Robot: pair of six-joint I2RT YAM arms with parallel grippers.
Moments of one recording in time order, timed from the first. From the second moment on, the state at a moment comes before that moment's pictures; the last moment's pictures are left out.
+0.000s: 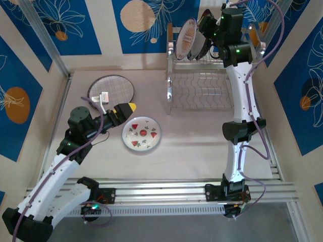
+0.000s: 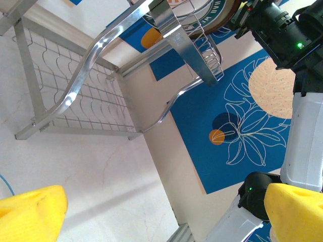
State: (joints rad) left arm -0.39 0.81 0.80 -0.07 0.51 -0.94; right arm 0.20 2.07 2.69 -0.82 0.06 0.50
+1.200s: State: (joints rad) left arm -0.39 0.81 0.80 -0.07 0.52 -0.95; right arm 0.23 2.07 2.69 -0.80 0.15 0.35
